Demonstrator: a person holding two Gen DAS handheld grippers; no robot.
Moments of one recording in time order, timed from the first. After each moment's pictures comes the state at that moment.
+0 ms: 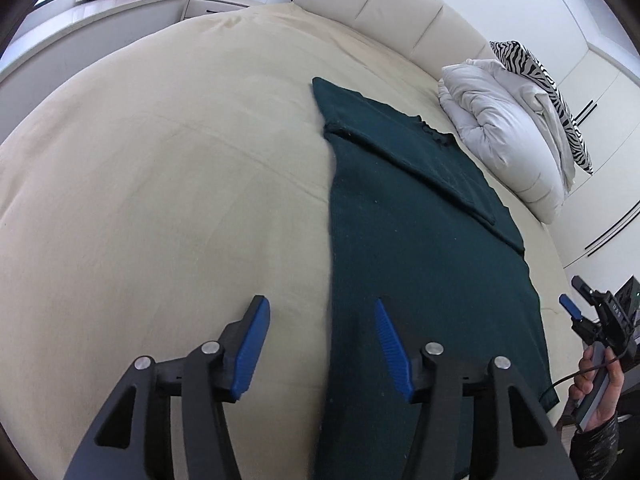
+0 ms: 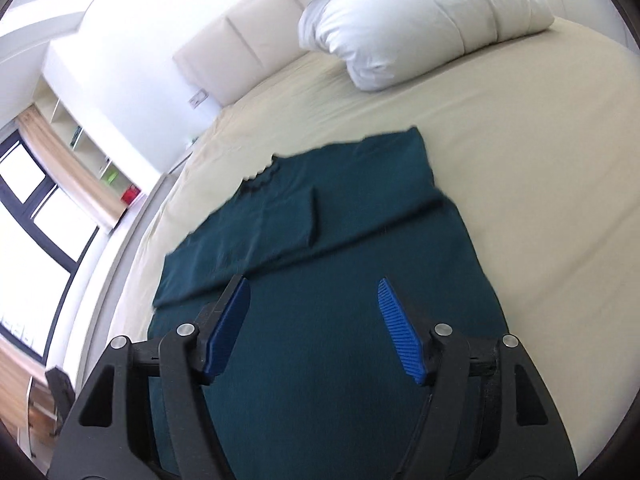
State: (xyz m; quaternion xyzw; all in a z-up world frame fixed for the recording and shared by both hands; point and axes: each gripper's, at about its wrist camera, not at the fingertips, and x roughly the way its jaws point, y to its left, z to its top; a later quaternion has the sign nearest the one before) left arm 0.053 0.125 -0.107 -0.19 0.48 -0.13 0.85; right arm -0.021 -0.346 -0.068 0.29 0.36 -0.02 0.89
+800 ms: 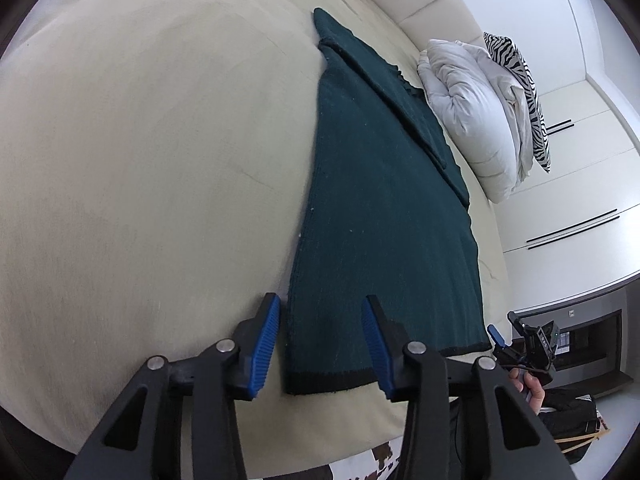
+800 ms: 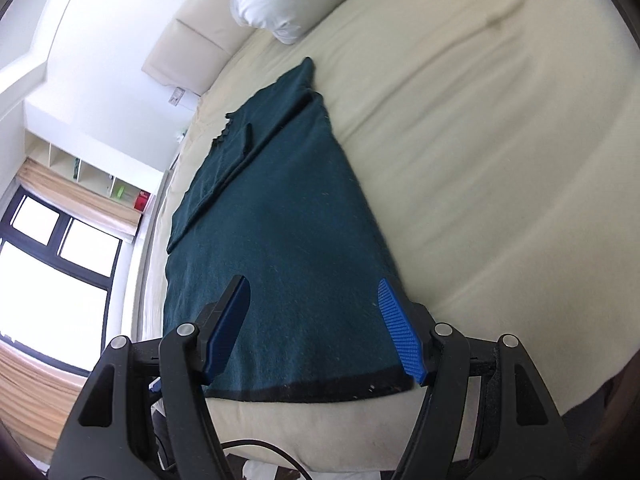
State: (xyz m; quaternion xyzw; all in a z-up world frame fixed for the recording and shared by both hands) left arm -0.019 0.144 -0.128 -0.29 0.55 -0.21 0.76; right arm -0.202 -0.413 -0.125 0.43 0.40 -0.02 0.81
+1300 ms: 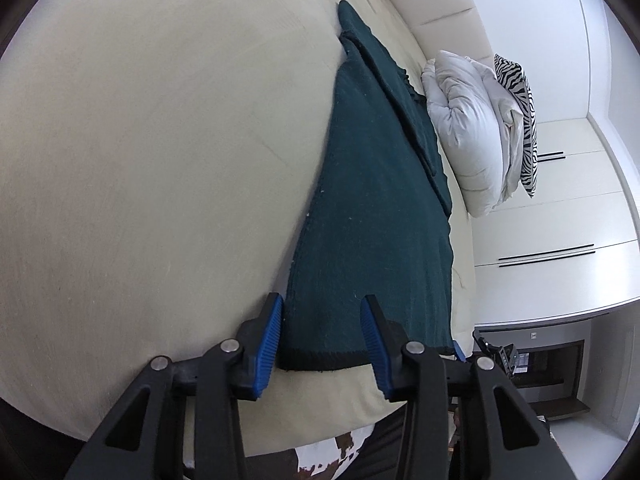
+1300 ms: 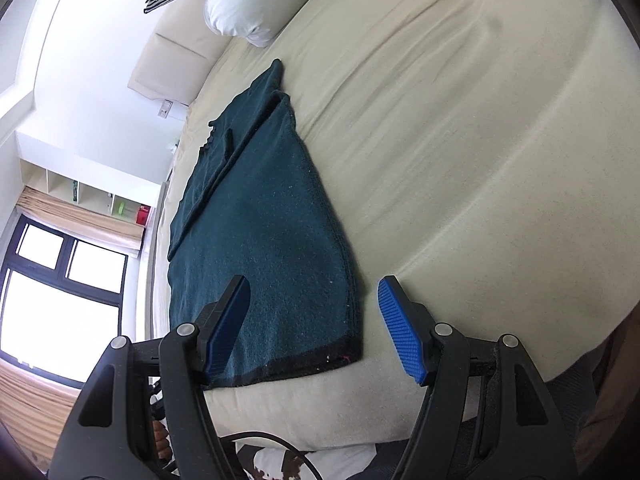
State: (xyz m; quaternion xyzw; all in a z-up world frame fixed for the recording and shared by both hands) left arm -0.023 0.158 -0.138 -0.37 0.56 -0.22 0.71; right arm -0.225 -0.432 -0.134 0.46 0.40 -0.03 0.79
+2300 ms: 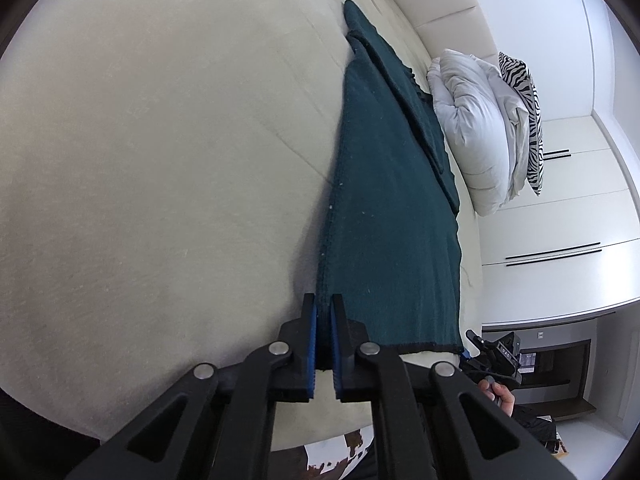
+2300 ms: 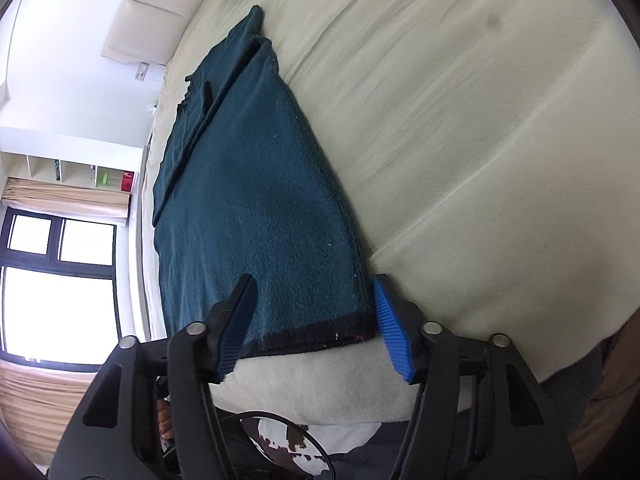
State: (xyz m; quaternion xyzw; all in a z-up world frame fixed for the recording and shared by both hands) left arm -0.030 0.162 -0.141 -0.35 0.57 -0.21 0.71; right arm -0.196 -0.423 -0.154 0.47 0.49 -0.01 0.73
